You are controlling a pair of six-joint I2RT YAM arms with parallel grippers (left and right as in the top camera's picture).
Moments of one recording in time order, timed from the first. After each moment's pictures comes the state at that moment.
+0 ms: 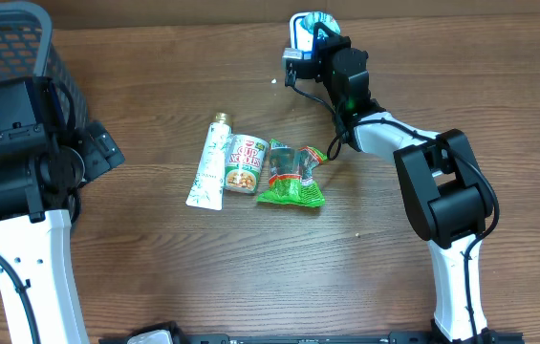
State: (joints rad) left arm 0.21 1.32 1.66 -1.39 -0.25 -0.37; right arm 0.37 2.31 1.50 0.73 0.14 -1.54
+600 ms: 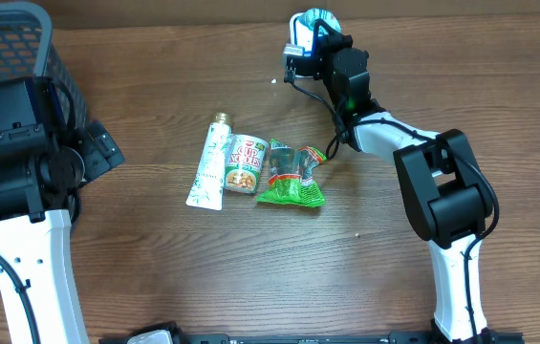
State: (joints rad) left arm 0.21 1.32 1.66 -1.39 -0.25 -0.37; right arm 0.37 2.30 1.50 0.72 0.15 -1.43
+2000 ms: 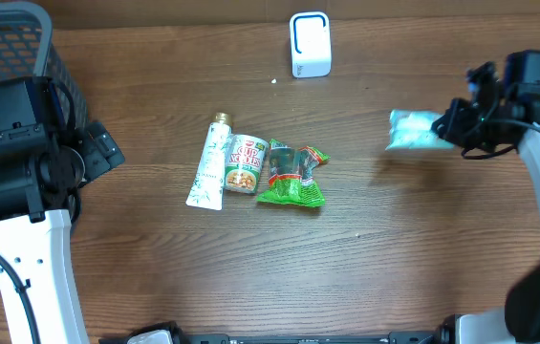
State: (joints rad) left arm 0.21 1.32 1.65 -1.39 -0.24 -0.37; right arm -0.15 1.68 1.38 -0.93 -0.41 0.14
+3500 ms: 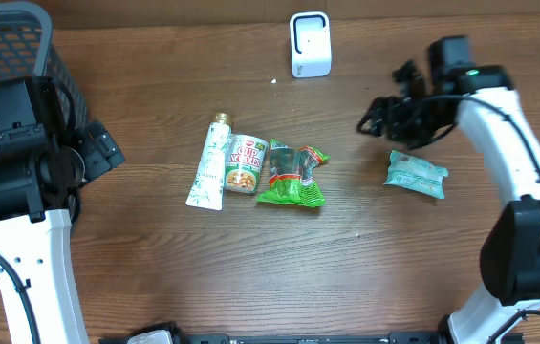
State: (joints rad) left arm 0.21 1.32 1.65 -1.39 -0.24 -0.37; right arm 0.11 1.87 1.53 -1.00 -0.53 0.15
